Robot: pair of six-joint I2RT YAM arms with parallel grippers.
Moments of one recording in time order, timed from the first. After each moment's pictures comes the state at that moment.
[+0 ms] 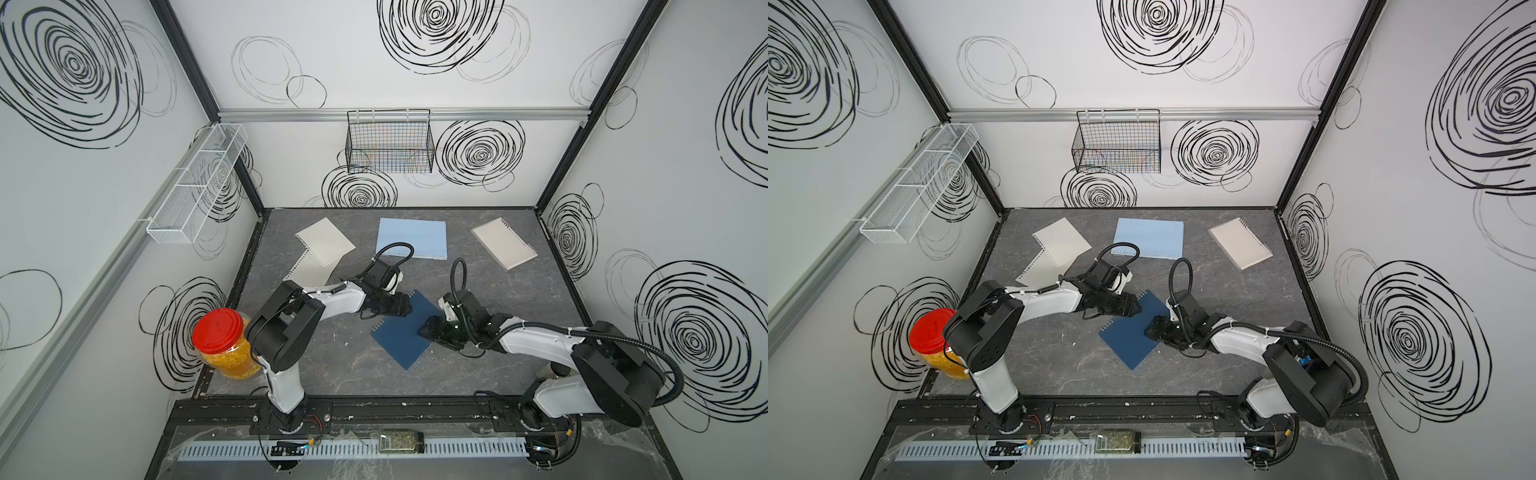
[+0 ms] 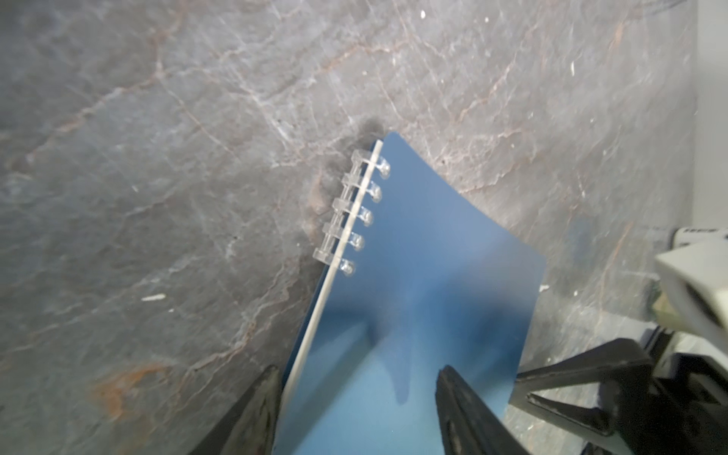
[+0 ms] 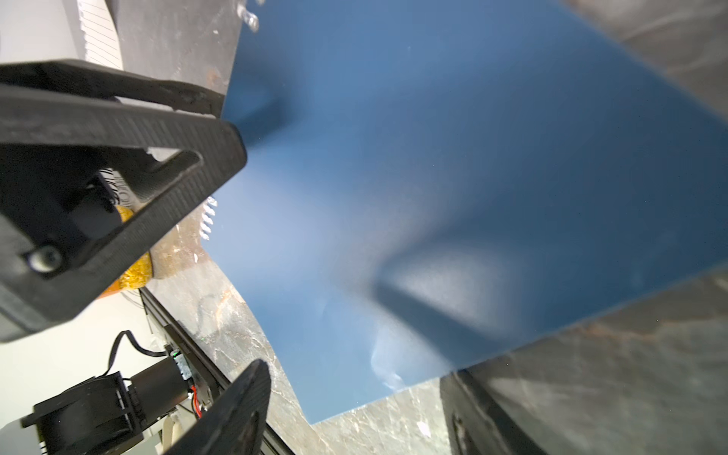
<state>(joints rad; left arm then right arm) -0.61 1.80 0.98 -0.20 0.38 -0.51 0.71 1.40 0.51 -0.02 -0.36 0.91</state>
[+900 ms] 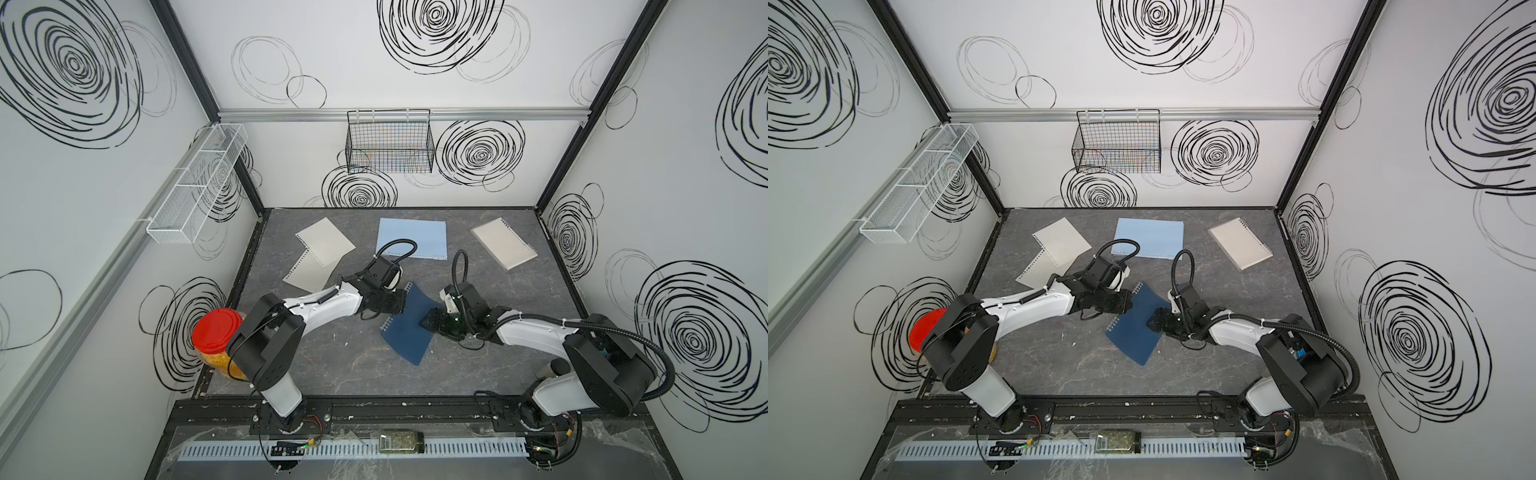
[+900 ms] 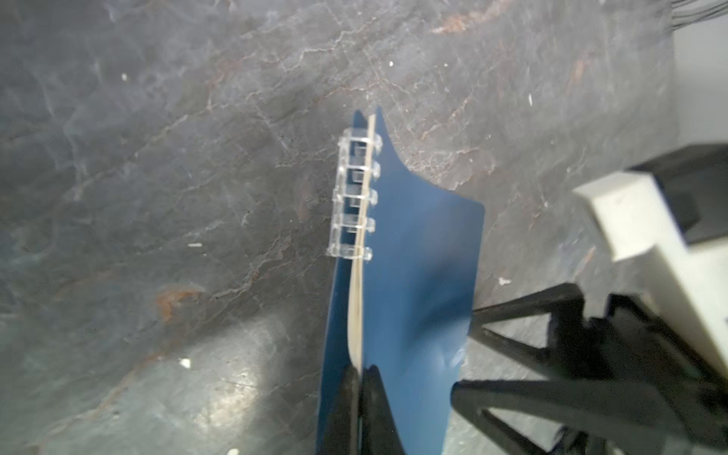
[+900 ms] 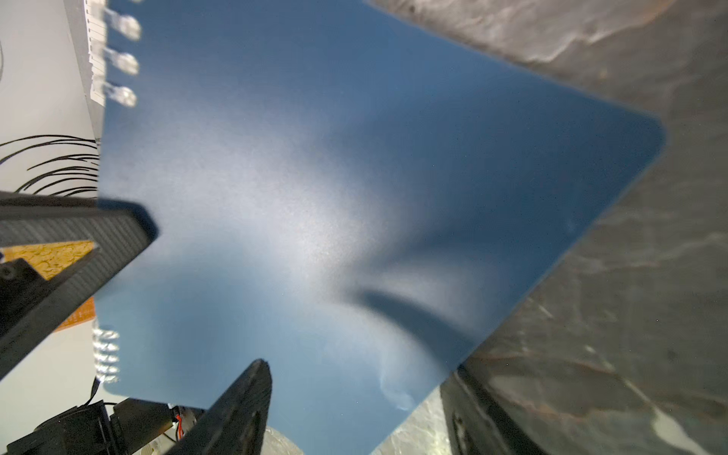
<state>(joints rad) -0.67 1.67 1.03 -0.36 0.25 -0.53 0.66 1.45 0.56 -0.05 -0.34 0.81</state>
